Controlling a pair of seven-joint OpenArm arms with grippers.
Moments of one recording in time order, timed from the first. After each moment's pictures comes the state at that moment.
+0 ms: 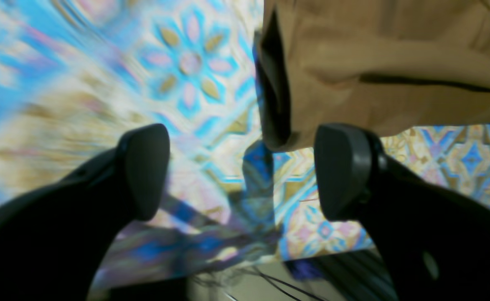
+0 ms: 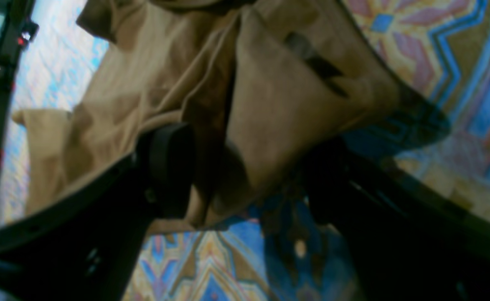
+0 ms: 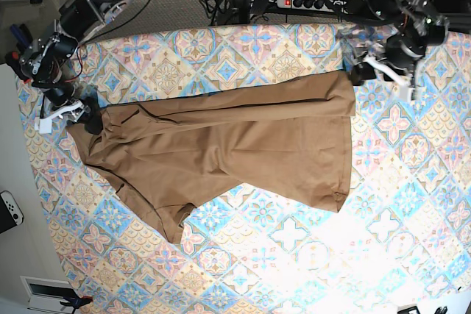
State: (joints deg) left arm 8.4 5.0 -54.2 107.1 -35.9 -40.8 84.2; right arm 7.2 11.9 54.2 61.0 35.1 46.0 -60.0
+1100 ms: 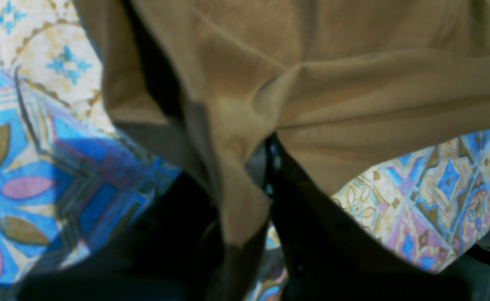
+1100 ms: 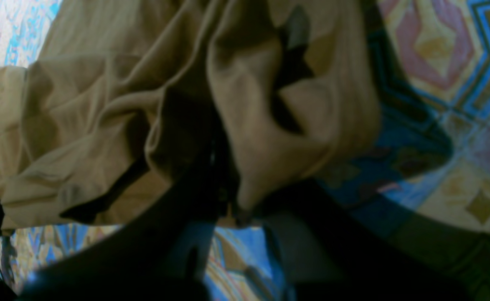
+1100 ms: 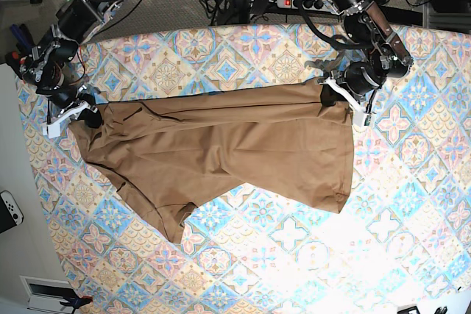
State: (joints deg) left arm 4.7 5.1 -38.9 90.9 -24.4 -41.0 67.7; right arm 7.1 13.2 50.1 60.6 32.5 45.0 -61.1
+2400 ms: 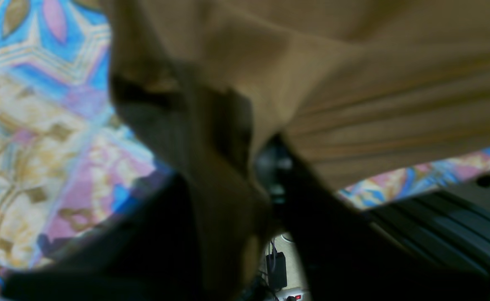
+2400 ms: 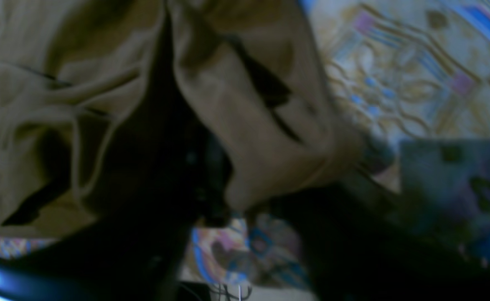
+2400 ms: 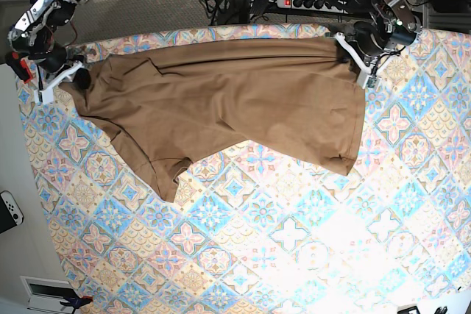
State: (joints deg) left arm 19.3 4.0 -38.2 105.0 -18.1 -41.9 72.5; right arm -7.5 11.1 52.9 80.2 32.0 45.3 -66.0
